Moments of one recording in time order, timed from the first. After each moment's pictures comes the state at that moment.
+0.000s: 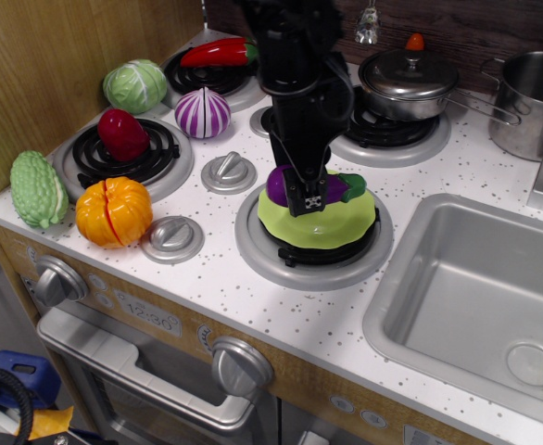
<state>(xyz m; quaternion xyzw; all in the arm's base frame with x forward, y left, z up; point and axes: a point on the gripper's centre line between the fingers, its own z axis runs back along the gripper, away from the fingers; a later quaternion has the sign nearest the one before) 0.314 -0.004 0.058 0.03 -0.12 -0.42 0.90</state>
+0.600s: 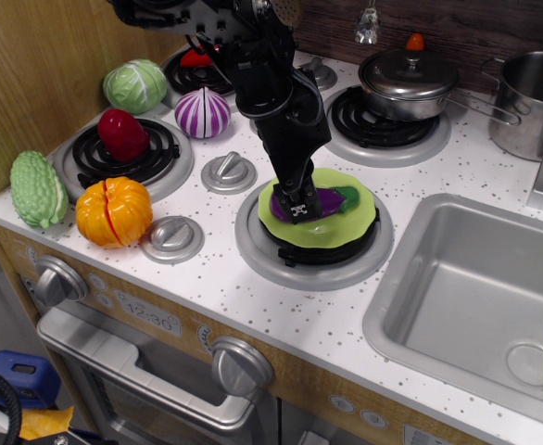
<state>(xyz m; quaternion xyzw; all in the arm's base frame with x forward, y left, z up) 0.324 0.005 0.041 0.01 -0.17 -0.45 0.88</state>
